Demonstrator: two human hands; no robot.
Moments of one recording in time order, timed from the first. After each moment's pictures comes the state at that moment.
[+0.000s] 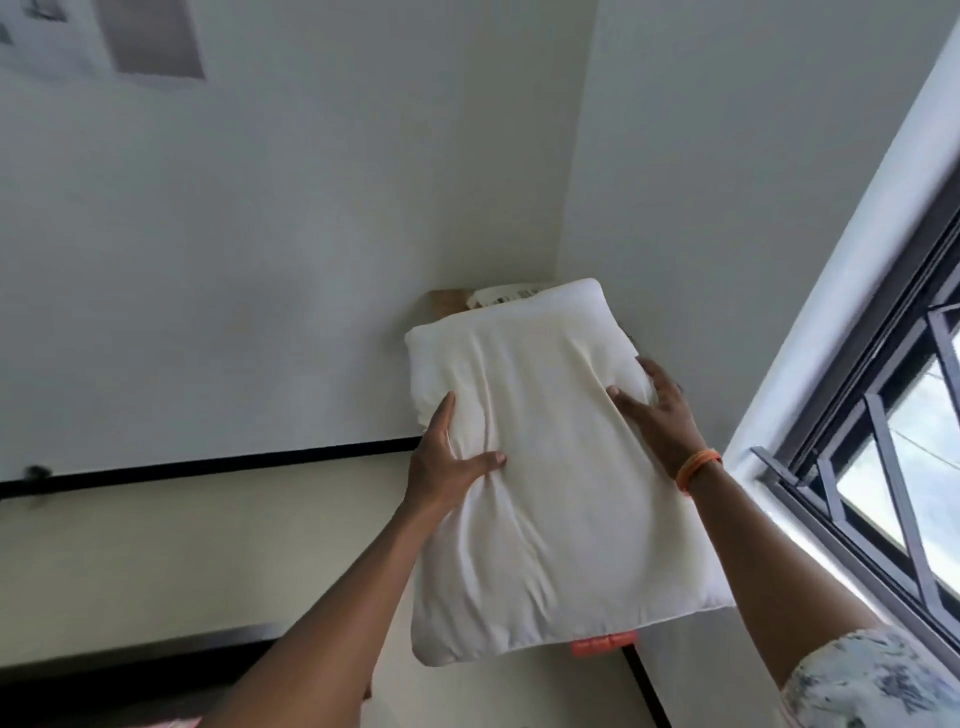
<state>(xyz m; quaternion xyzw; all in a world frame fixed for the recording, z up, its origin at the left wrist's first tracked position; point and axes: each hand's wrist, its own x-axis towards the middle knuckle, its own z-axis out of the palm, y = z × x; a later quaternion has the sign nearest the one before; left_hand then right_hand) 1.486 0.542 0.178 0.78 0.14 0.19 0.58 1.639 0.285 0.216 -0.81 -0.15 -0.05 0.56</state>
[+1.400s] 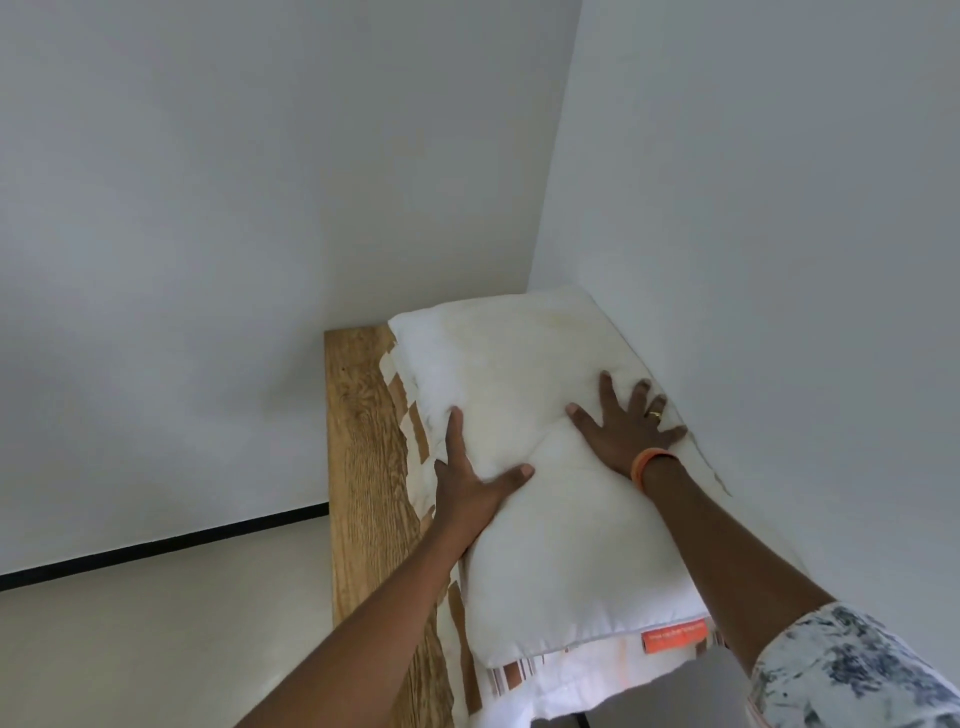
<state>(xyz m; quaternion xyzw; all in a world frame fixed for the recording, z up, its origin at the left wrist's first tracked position) 2.102 0.628 0.110 0.74 0.18 0.06 0.64 2.233 0.439 0.154 -0.99 -0.01 0.10 0.09</state>
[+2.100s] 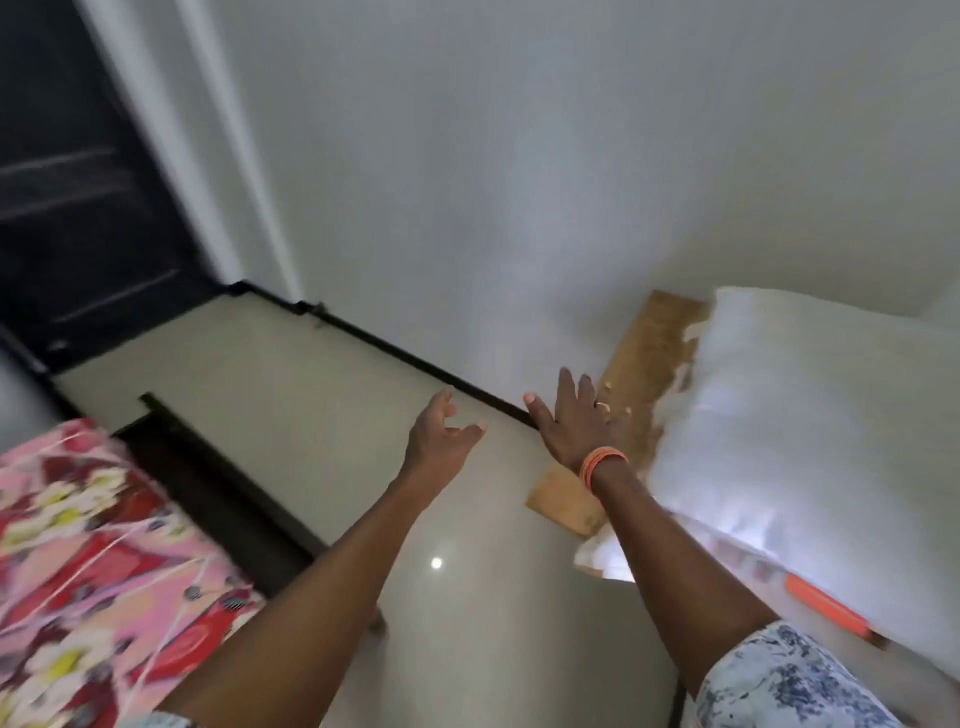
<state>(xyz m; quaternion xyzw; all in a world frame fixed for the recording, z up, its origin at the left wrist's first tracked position) 1.743 0.636 0.144 0.64 0.51 0.29 0.50 1.928 0.580 0.157 -0.86 -0.47 0.14 0.16</state>
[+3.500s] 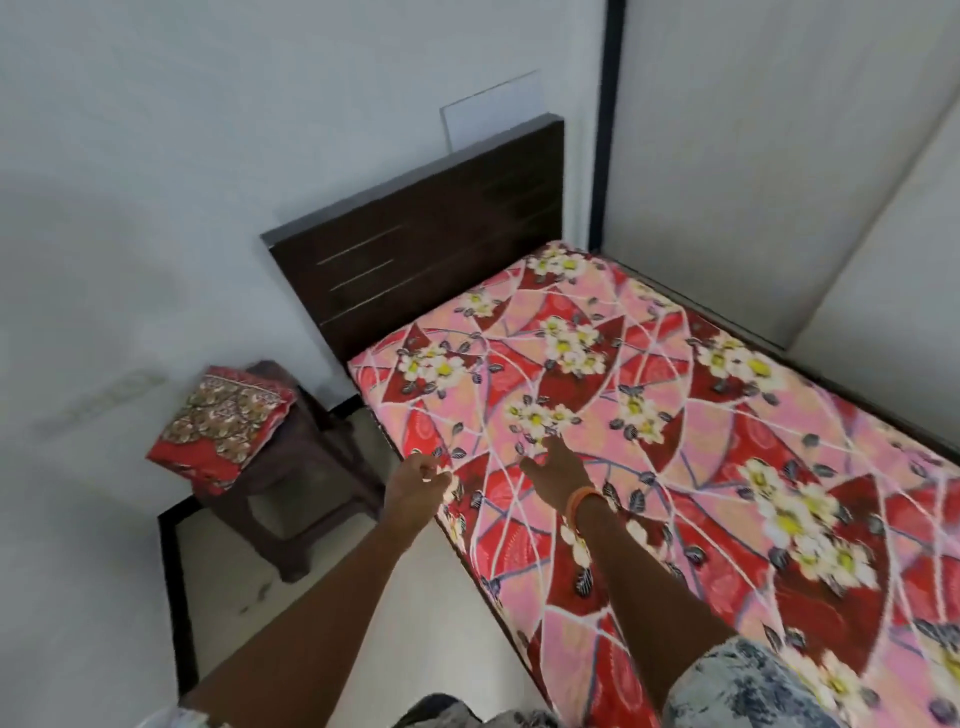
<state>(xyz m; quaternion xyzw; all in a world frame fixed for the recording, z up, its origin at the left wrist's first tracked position) 0.606 0.145 0.053 -0.19 0.87 0.44 0.10 0.589 0.352 0.033 -0.13 -0.86 0.46 -0.19</state>
